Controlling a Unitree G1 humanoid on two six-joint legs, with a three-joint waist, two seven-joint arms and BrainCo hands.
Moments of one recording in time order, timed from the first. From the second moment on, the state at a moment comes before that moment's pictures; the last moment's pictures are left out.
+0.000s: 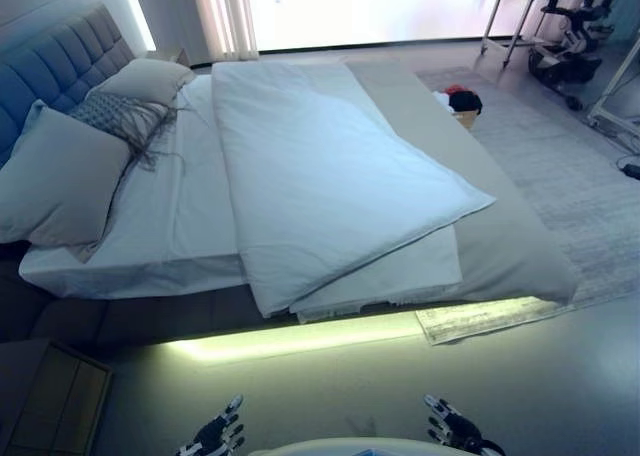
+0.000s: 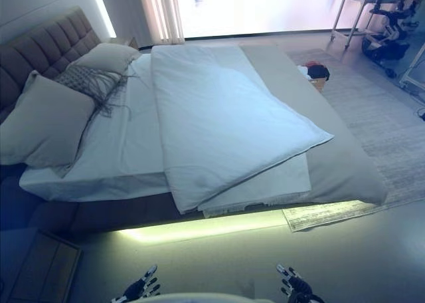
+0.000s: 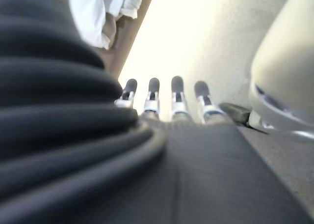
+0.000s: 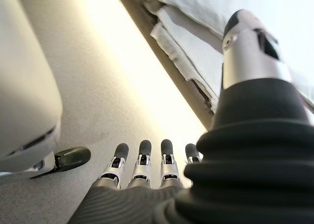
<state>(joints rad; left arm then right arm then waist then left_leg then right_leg) 0.05 0.22 -0.09 1.31 -0.73 -0.08 -0.30 0.04 -0.25 0.09 1.31 0.70 -0.15 0.28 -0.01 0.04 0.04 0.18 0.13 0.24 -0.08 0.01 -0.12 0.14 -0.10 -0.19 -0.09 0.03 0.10</state>
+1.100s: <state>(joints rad) -0.06 0.32 0.02 1.35 -0.80 -0.08 -0.27 -0.08 -0.19 0.09 1.34 0.64 -0.13 0.35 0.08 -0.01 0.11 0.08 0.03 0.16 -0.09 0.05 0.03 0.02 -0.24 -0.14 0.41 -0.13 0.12</state>
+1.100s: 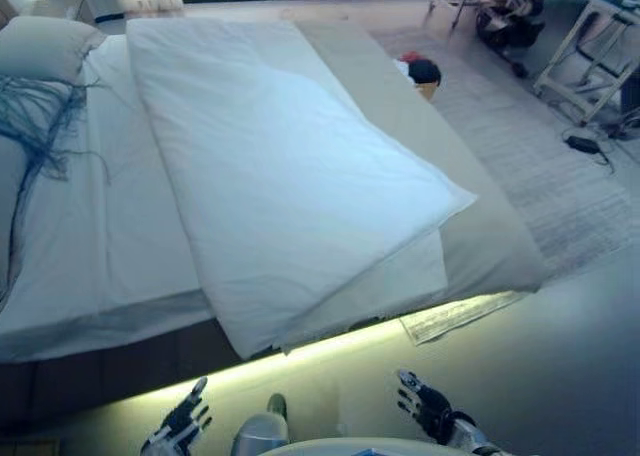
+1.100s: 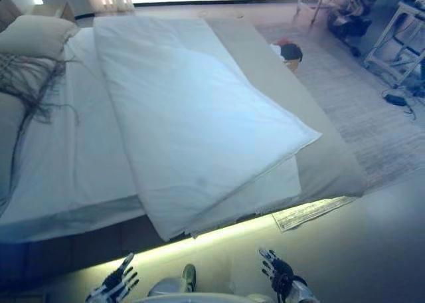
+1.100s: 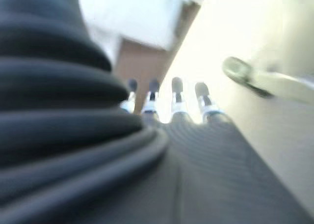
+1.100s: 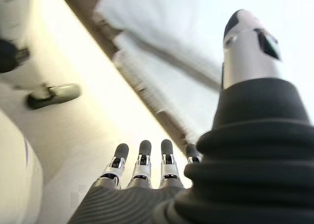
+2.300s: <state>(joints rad) -0.10 0.27 -0.09 1.25 -0.79 -0.09 -0.41 -0.41 -0.46 -0.09 1.26 1.22 -0.10 0.21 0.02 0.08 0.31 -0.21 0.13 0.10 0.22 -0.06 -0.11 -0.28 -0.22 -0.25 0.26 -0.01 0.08</state>
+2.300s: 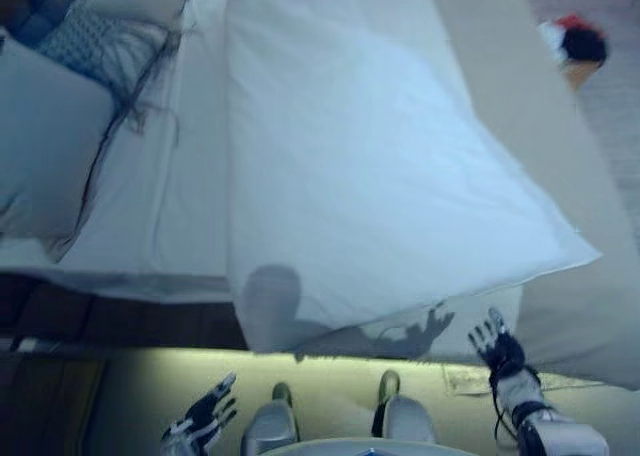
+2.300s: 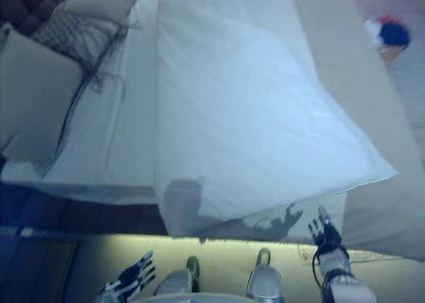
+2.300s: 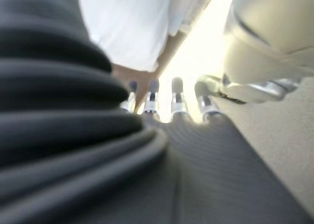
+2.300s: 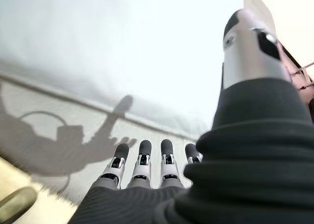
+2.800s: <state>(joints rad) -0.20 0.29 -0.18 0.91 -1.06 -0.11 -0.38 -0.66 -0.66 -0.09 1.27 1.37 0.03 0.15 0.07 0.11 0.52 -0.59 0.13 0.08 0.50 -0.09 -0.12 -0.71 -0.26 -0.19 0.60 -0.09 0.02</state>
